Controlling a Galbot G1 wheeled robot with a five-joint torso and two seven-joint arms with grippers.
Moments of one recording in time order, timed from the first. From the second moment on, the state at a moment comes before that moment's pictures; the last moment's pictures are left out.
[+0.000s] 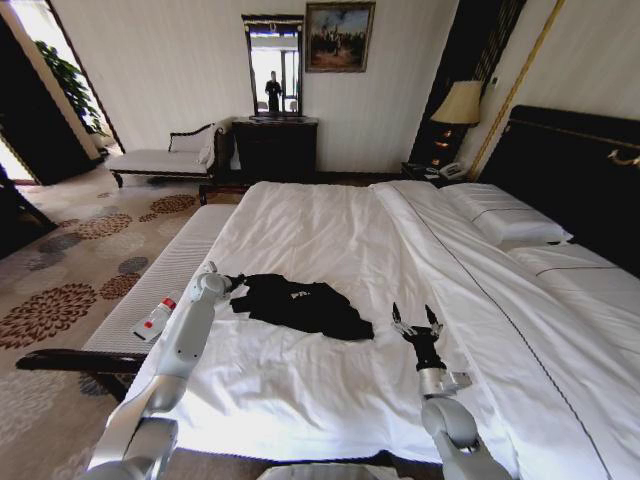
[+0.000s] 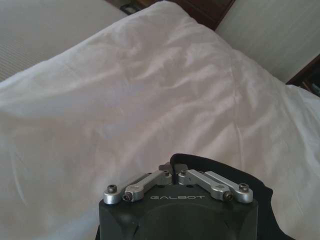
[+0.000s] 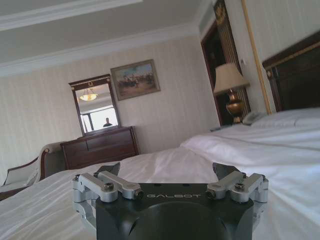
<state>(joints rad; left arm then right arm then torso) 0.65 -1.14 -0.36 -1.35 -1.11 0.65 -0.31 -1.44 1.26 0.51 1.84 0.55 0.26 0.16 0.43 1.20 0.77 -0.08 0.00</state>
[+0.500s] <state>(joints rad) 0.86 -1.10 -0.43 -1.52 -1.01 0.50 -0.14 -1.04 1.11 0.18 1.66 1.06 -0.05 0.11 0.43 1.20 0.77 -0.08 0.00</state>
